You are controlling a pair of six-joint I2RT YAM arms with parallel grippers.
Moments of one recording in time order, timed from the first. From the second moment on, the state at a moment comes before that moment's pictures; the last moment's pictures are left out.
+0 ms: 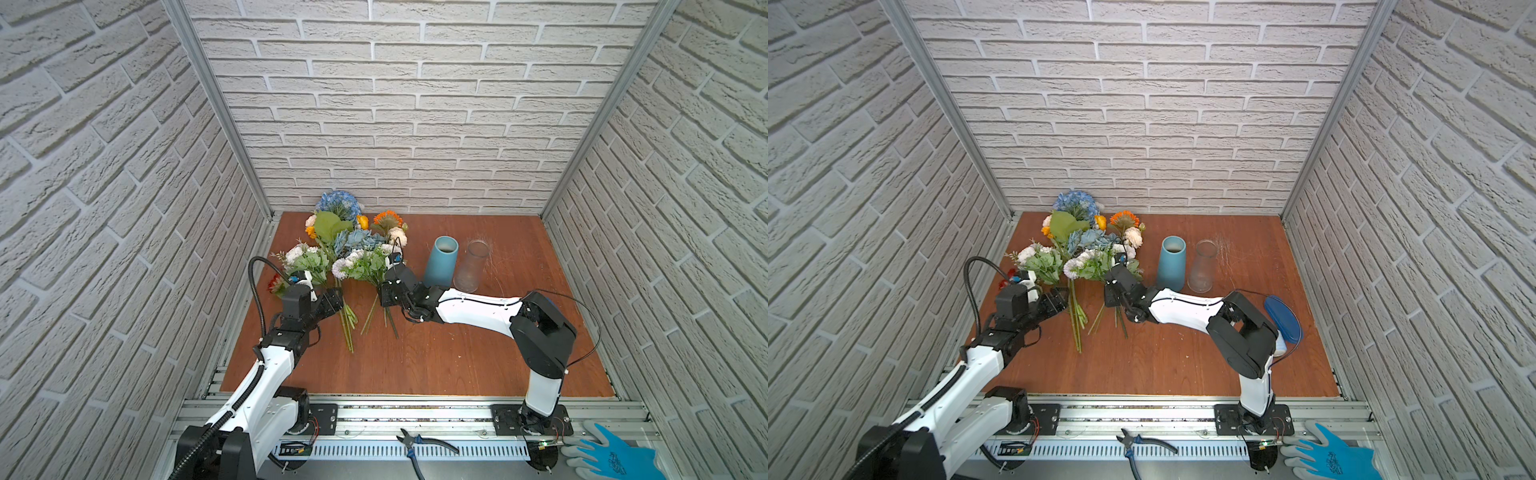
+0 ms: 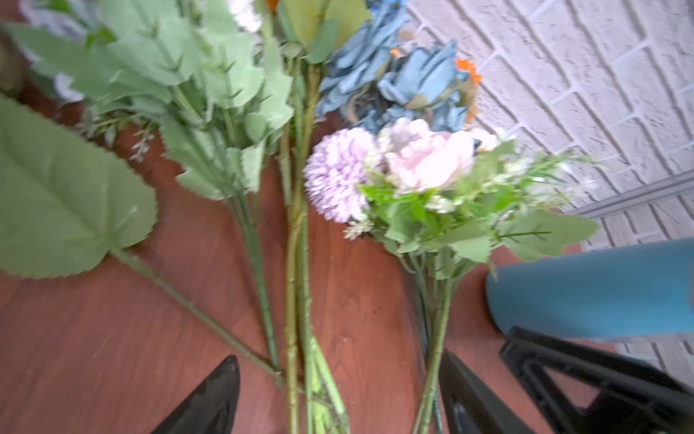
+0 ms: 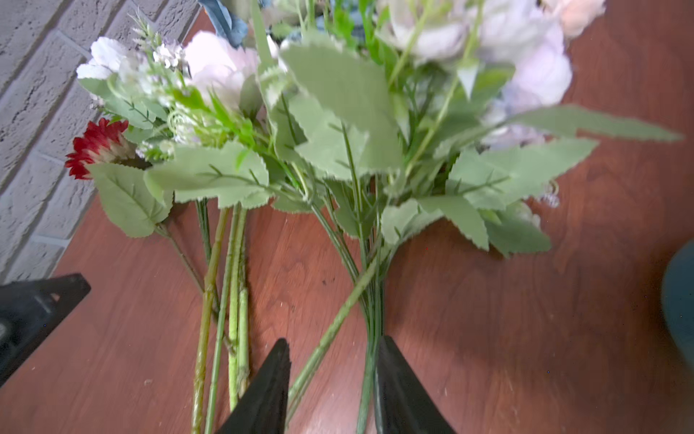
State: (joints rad) left arm -0.12 0.92 0.40 -0.07 0.15 -0.58; right arm 0.86 1.90 1.29 -0.11 0.23 0.61
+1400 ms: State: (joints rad) left arm -0.34 1.04 0.35 0.06 0.27 -0.69; right arm 0.83 2.08 1.48 0.11 0.28 0.29
